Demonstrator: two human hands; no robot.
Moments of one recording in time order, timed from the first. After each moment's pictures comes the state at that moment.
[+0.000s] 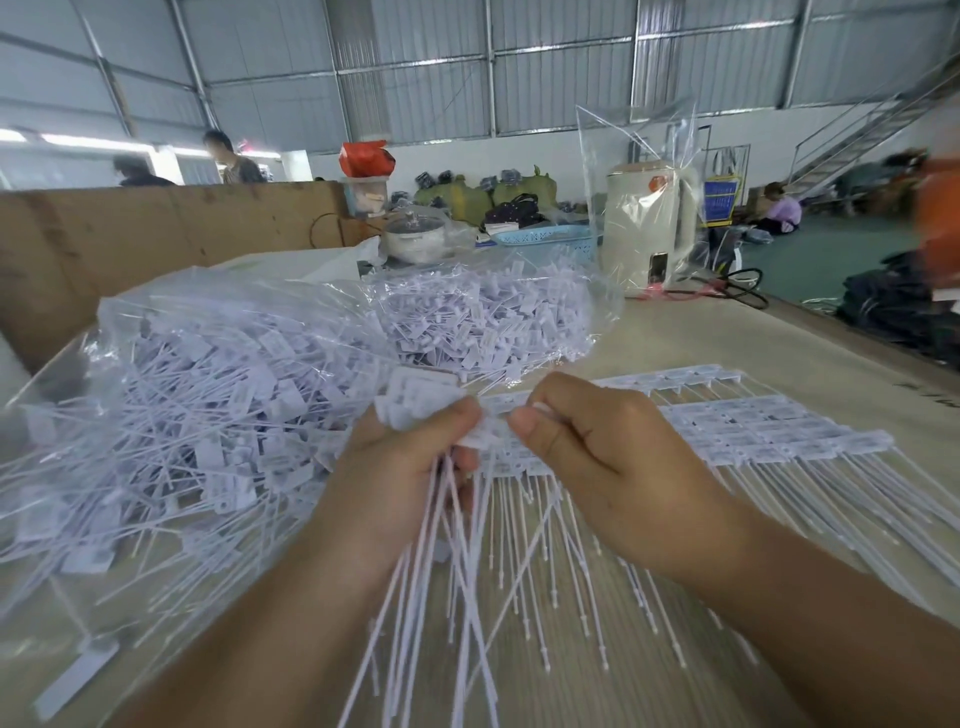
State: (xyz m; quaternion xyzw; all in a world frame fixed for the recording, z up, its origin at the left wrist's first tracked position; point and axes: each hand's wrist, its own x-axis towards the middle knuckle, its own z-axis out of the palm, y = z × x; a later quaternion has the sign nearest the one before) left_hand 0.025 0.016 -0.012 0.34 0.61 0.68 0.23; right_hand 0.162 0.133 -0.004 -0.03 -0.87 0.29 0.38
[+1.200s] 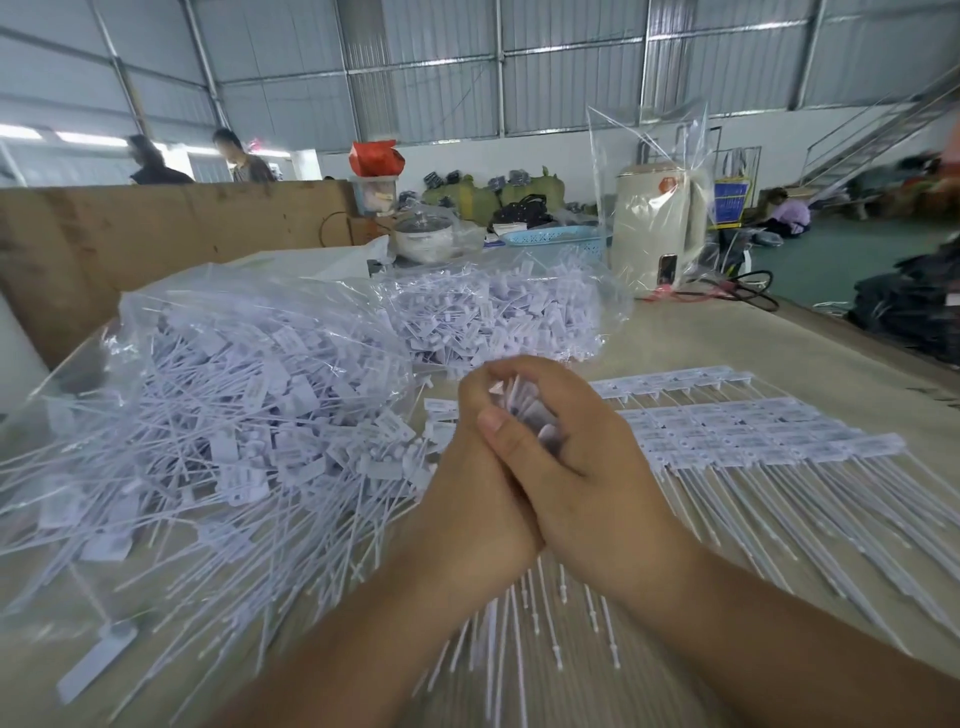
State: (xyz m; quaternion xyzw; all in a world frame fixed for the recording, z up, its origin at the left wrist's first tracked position) left_hand 0.059 0.040 -0.028 0.55 0.67 0.50 -0.03; right_hand 0.141 0.103 -0.015 -0.09 -0.80 0.42 0.43
